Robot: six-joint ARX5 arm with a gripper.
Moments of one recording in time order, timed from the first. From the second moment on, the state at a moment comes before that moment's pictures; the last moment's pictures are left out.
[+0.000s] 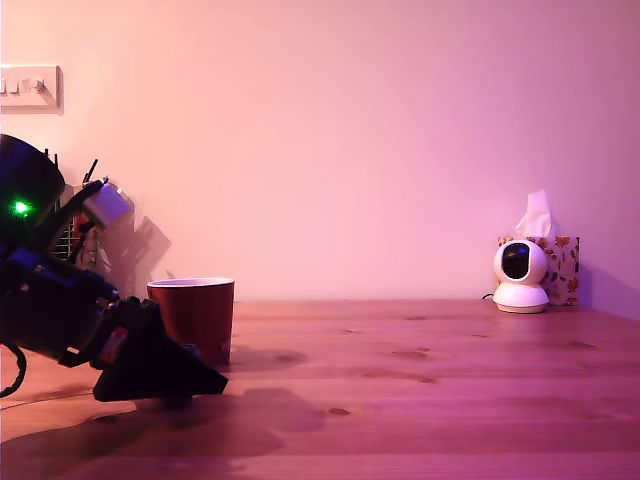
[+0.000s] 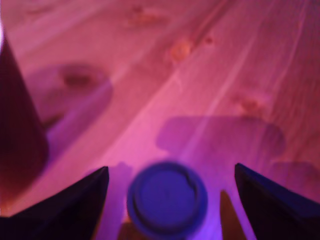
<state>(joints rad) -0.33 1.80 0.49 0.64 0.67 0.34</state>
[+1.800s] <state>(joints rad) -0.33 1.81 0.50 0.60 0.69 0.34</state>
